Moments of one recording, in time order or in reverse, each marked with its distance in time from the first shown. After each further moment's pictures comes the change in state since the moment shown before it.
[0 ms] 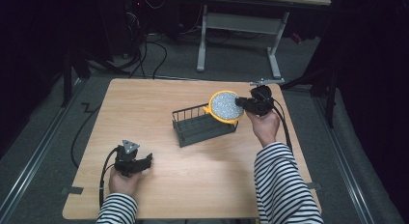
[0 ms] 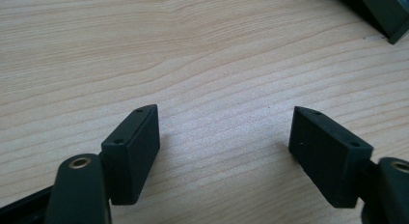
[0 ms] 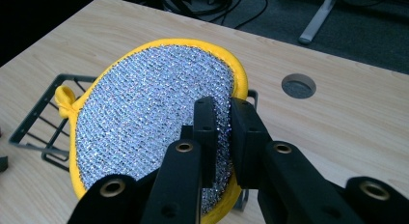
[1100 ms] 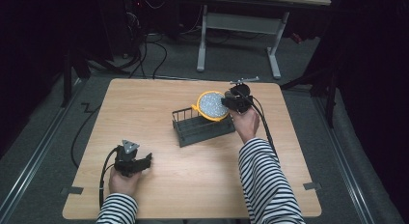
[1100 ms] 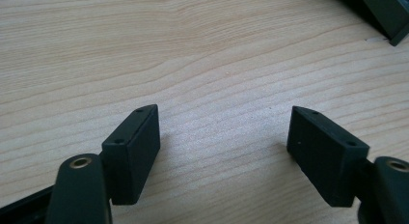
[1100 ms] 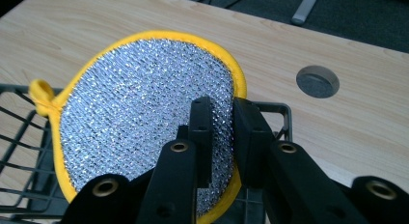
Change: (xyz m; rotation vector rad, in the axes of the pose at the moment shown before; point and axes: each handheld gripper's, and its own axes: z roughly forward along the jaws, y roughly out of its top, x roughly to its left) left arm 0.000 0.000 0.000 0.000 0.003 -0.005; right arm 0.015 0.005 0.068 0.074 -0.065 0.021
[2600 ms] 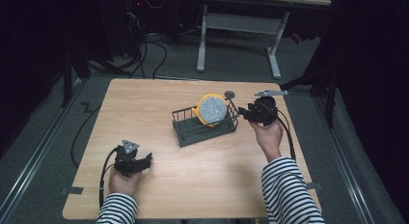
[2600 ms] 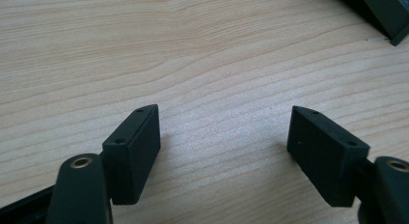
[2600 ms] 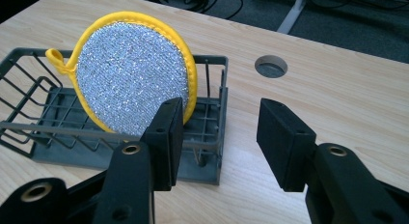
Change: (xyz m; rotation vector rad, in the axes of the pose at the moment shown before) left arm 0.000 0.000 0.000 0.000 0.003 0.001; right arm -0.027 -0.046 -0.072 -0.091 -0.028 -0.012
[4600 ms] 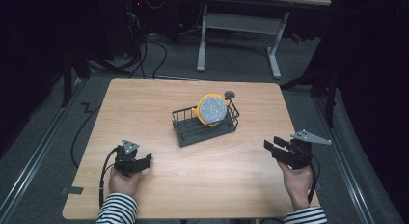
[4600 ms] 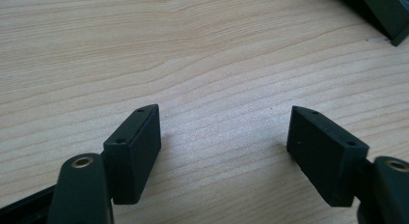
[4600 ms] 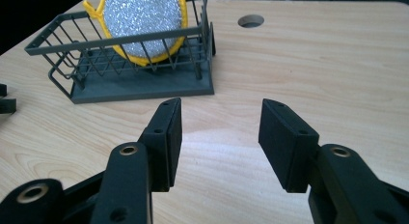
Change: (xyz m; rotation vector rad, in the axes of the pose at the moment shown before) left arm 0.000 0.000 0.000 -0.001 0.001 -0.002; right arm -0.011 -0.115 -0.093 -0.102 0.018 0.124
